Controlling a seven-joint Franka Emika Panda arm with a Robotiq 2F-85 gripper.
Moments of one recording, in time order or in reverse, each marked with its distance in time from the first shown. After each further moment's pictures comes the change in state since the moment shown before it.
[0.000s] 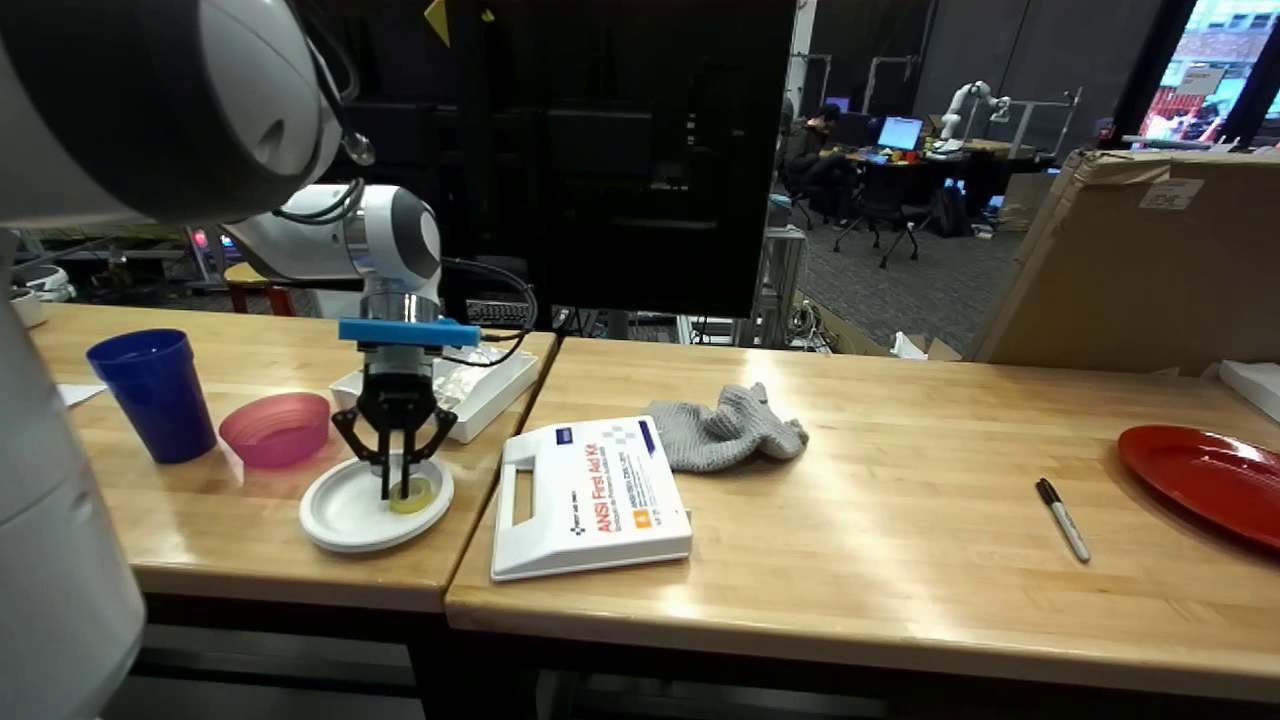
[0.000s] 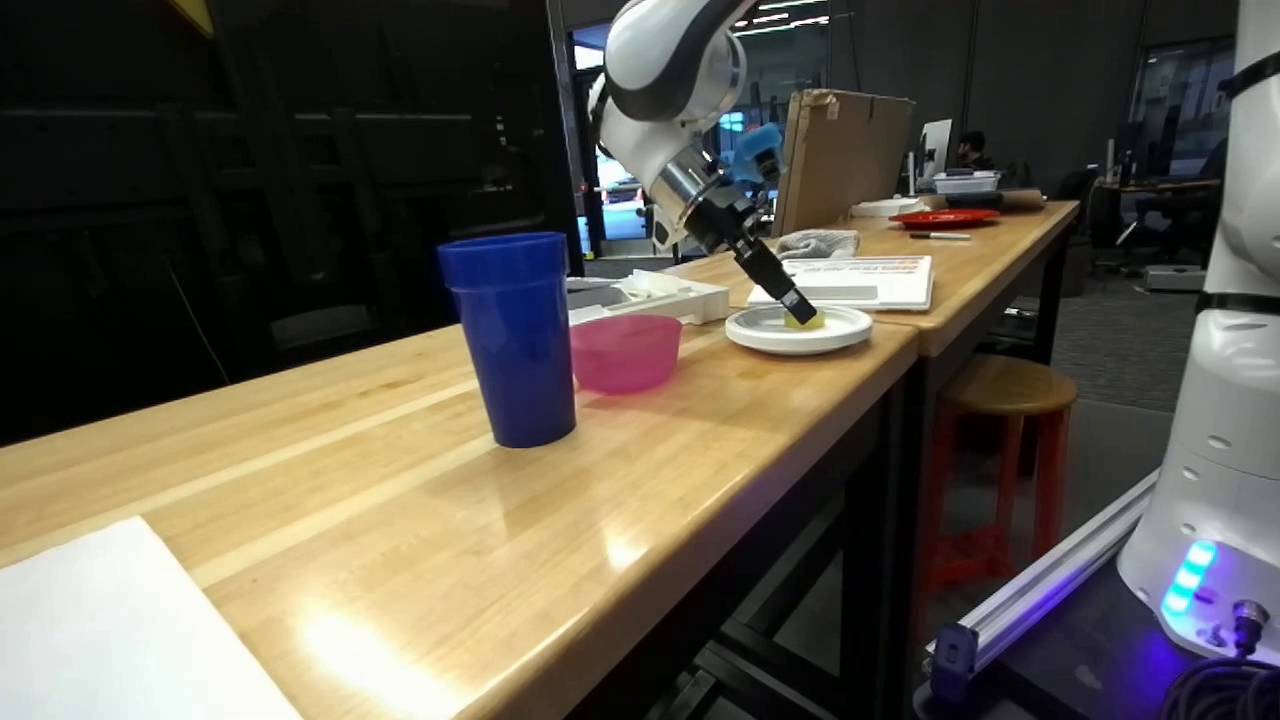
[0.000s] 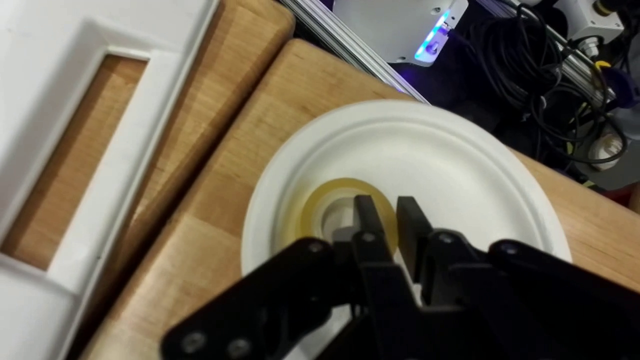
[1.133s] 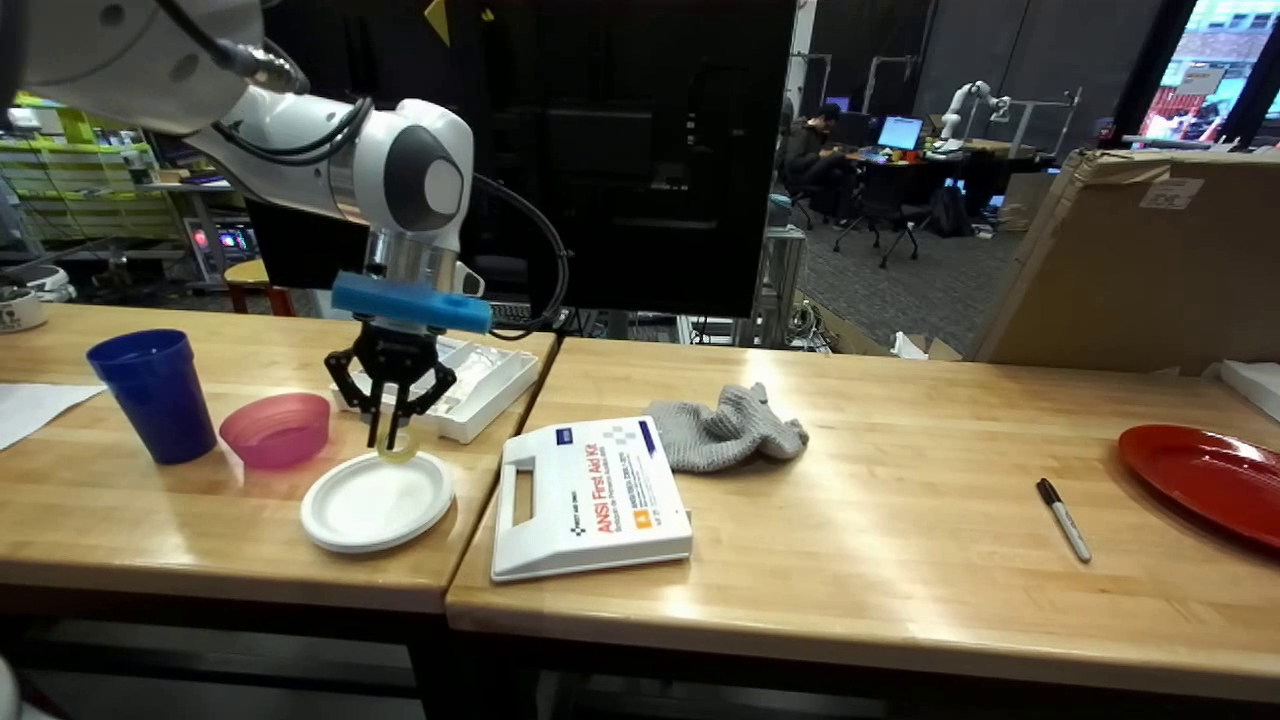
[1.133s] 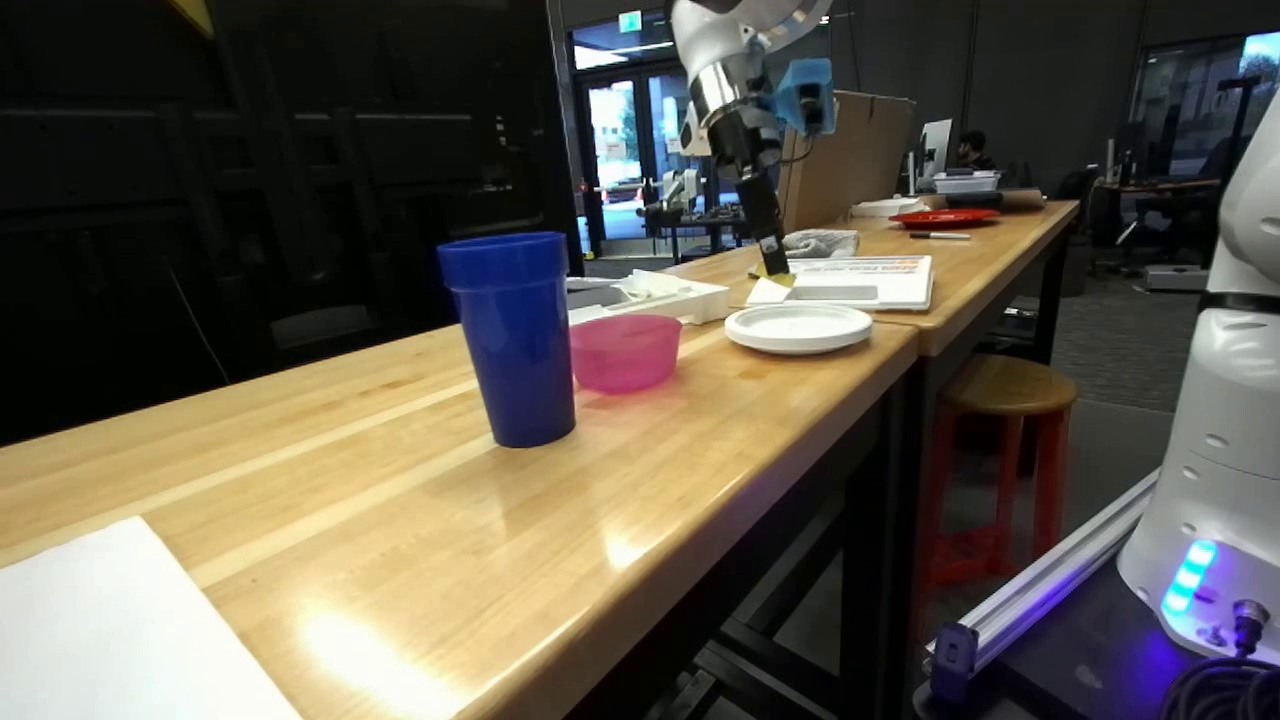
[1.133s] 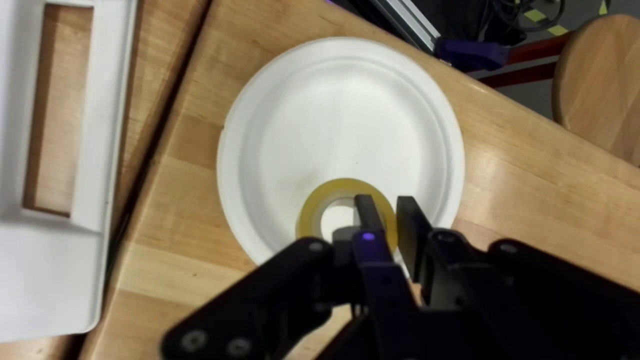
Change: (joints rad) arm -0.034 -0.310 -0.099 -0.165 0.264 0.225 -0.117
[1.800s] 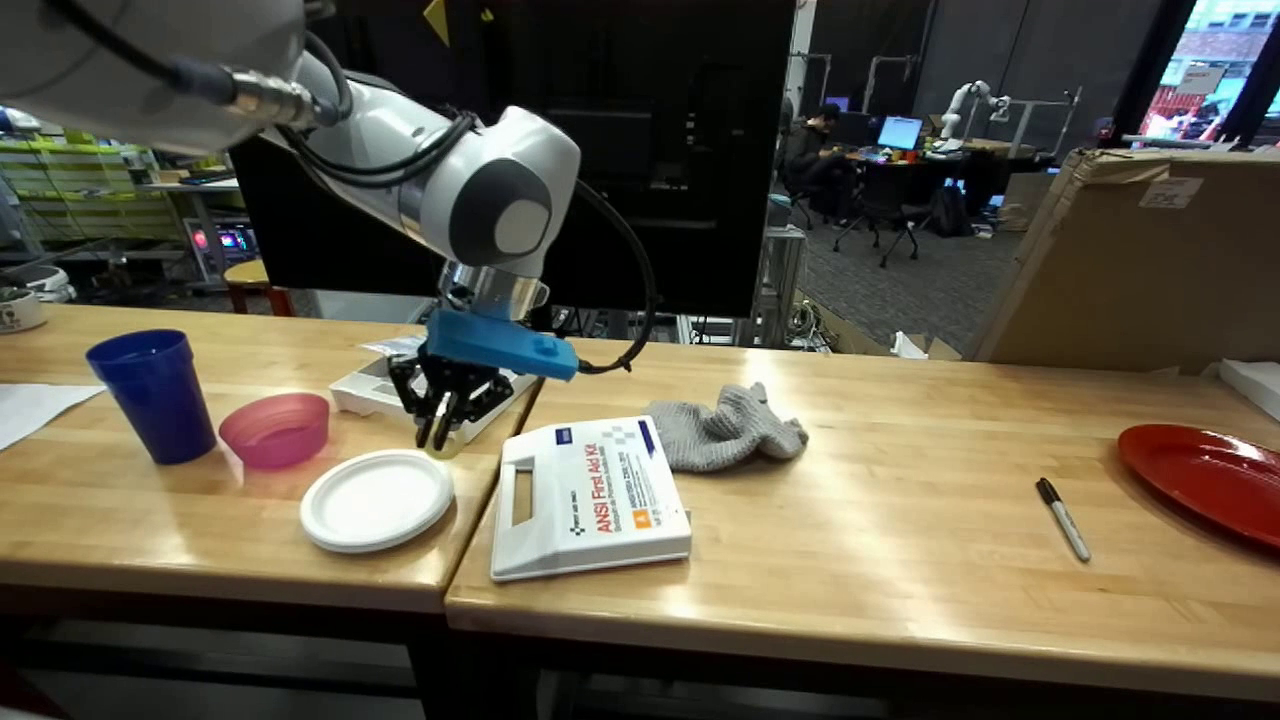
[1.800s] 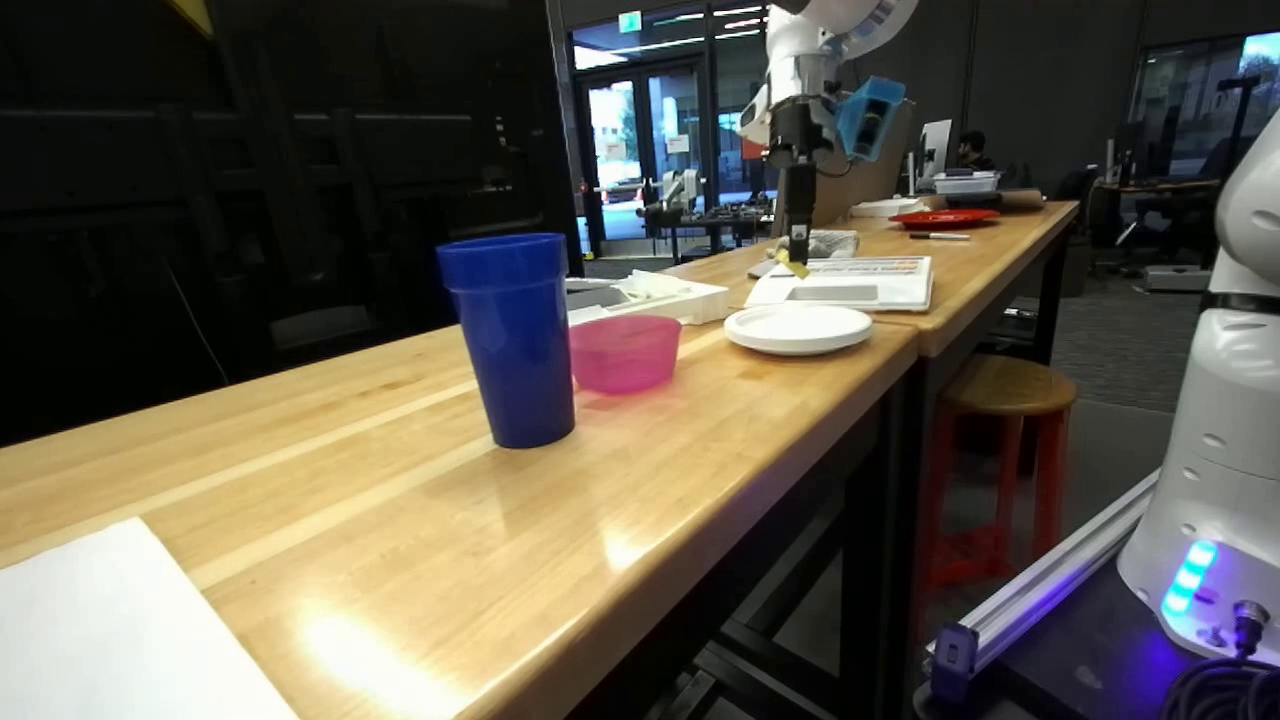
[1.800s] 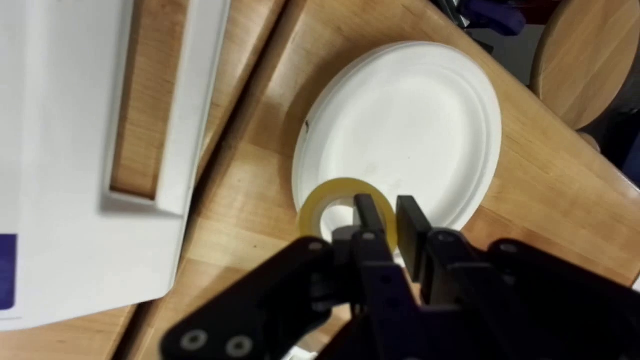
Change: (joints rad) arm -0.033 -0.126 -0.191 -0.150 0.139 0.132 -0.385
